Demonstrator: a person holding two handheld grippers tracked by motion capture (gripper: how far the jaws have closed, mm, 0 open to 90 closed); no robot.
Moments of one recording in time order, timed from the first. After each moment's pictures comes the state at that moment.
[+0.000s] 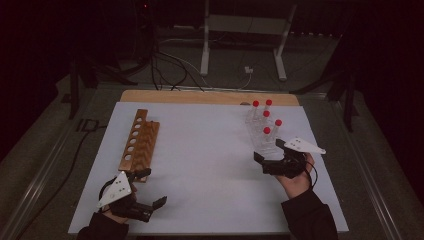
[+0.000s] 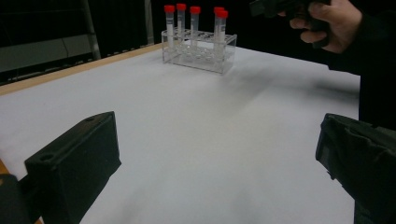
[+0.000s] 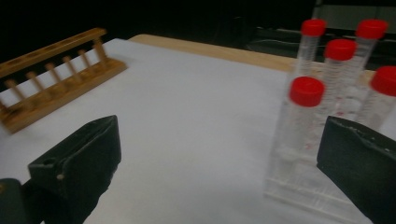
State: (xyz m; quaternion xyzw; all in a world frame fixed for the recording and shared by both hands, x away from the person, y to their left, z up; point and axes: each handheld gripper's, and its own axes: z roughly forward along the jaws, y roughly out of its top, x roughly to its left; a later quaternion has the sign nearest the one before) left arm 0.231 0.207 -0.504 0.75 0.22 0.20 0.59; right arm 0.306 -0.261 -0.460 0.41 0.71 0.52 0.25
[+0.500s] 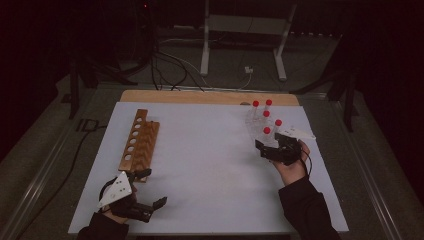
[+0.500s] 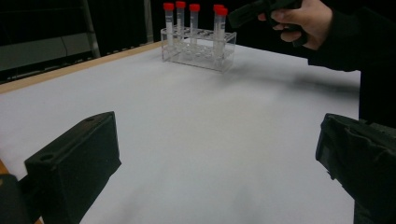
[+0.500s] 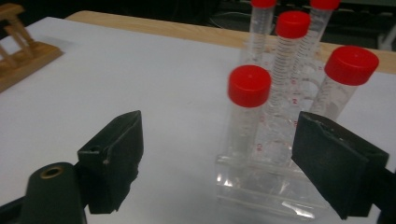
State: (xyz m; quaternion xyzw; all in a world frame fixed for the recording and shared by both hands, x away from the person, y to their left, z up) left arm 0.231 0.207 -0.504 0.75 0.22 0.20 0.59; right arm 0.349 -0.261 -0.467 0.47 0.71 0.45 0.27
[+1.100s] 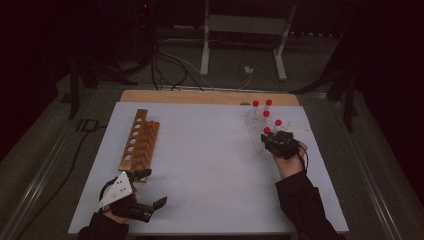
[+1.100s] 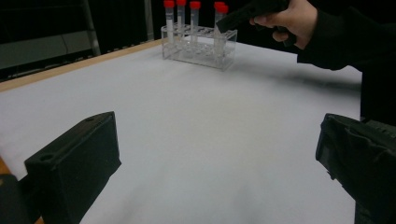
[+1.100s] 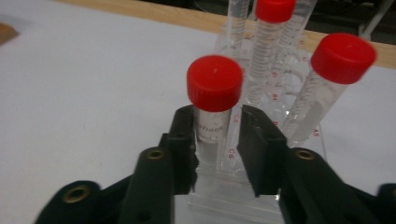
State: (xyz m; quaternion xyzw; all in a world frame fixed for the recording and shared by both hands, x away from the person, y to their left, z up) left arm 0.231 0.206 -0.505 0.76 0.22 0.20 0.58; right arm 0.372 -0.263 -0.476 0.48 0.72 0.41 0.28
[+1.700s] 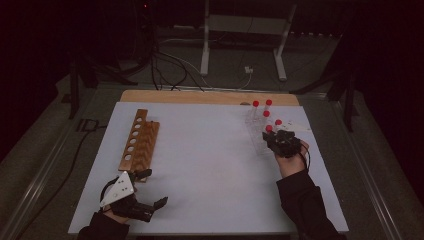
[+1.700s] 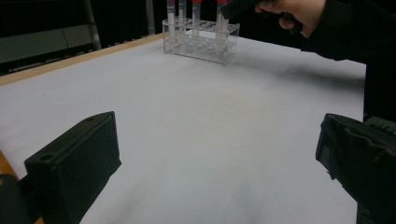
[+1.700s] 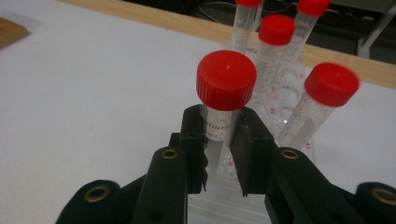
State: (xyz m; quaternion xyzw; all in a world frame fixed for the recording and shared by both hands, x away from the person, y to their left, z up) left arm 0.232 0.205 -0.506 0.76 0.23 0.19 0.58; right arm 0.367 -0.263 -0.463 0.46 0.73 0.41 0.29
